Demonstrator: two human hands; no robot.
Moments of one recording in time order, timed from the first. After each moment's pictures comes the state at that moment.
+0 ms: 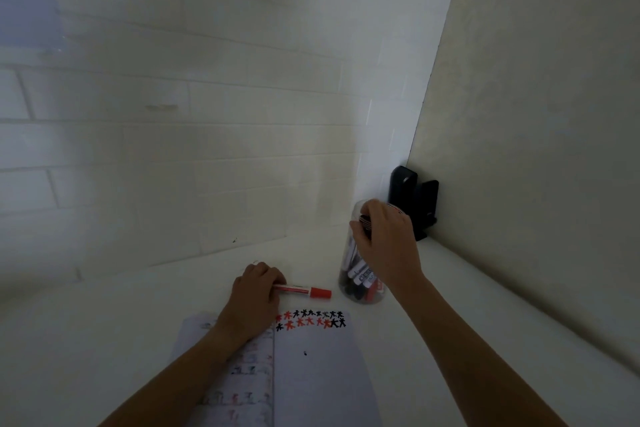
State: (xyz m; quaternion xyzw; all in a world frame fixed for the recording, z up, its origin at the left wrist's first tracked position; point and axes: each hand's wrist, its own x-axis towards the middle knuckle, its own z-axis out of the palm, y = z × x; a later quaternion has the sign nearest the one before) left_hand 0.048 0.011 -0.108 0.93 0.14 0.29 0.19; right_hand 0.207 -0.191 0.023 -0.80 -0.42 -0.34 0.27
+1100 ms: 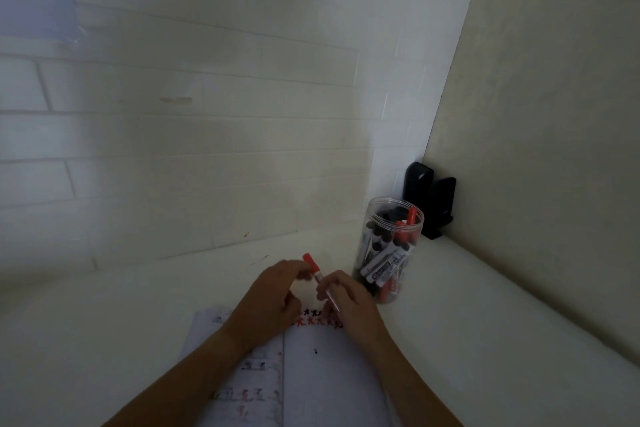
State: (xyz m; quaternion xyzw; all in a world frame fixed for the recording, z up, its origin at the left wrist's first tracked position) left_hand 0.028 -0.012 -0.086 0.91 -0.01 0.32 0.26; right_hand 0.141 -0.176 -0.078 -0.71 -0.40 0.12 0.57
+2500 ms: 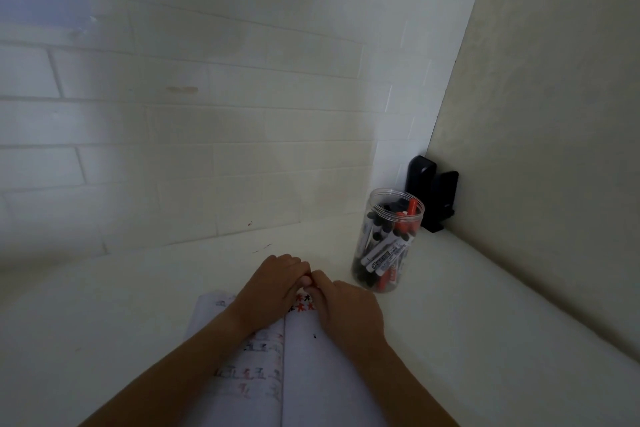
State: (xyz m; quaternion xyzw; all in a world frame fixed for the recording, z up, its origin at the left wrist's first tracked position) left_hand 0.039 -0.007 -0.093 0.94 -0.01 0.32 0.12; right_hand 0.123 -0.179 -0.090 -0.80 -0.51 -0.27 0.16
